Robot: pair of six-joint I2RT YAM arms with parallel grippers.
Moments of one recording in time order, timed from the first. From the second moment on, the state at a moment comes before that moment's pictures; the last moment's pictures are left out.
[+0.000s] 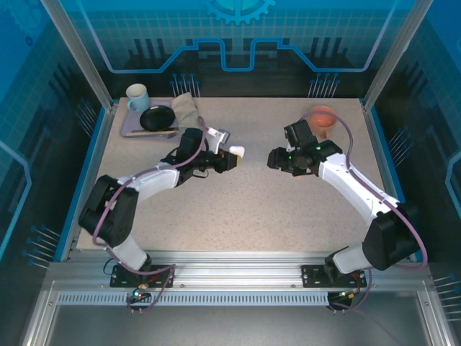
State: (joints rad) left arm -0.42 1.70 1.01 0.13 0.61 -0.34; right arm 0.41 1.43 1.18 -0.77 -0.05 0.61
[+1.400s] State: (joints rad) left arm -0.32 1.98 1.41 -0.59 0.53 -0.57; right arm 0.40 1.32 1.13 -0.77 0.05 0.65
